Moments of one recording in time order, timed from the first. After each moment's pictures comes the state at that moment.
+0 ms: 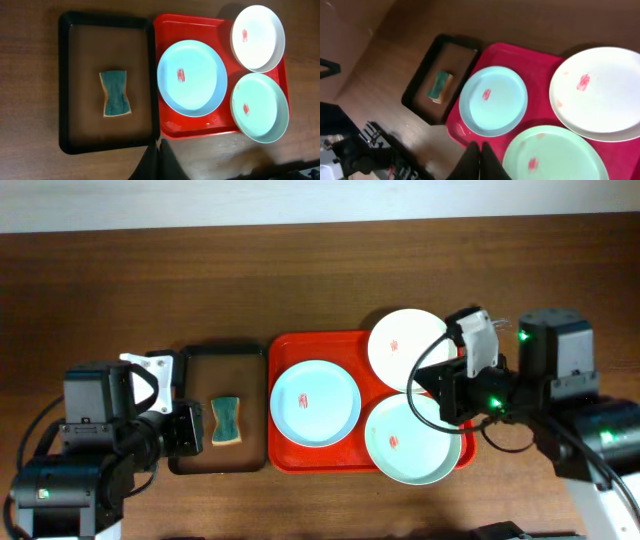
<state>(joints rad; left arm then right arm) -0.01 0.97 1.30 -1.32 0.27 -0.12 0.18 1.07 1.34 -1.10 -0.55 0.03</state>
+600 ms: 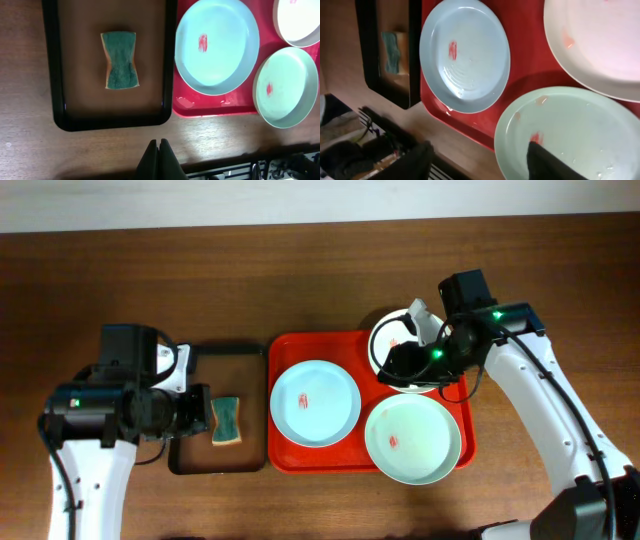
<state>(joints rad) -0.01 1.21 1.30 -1.39 0.25 -0.12 0.18 1.58 1.34 -1.14 -0.56 0.09</state>
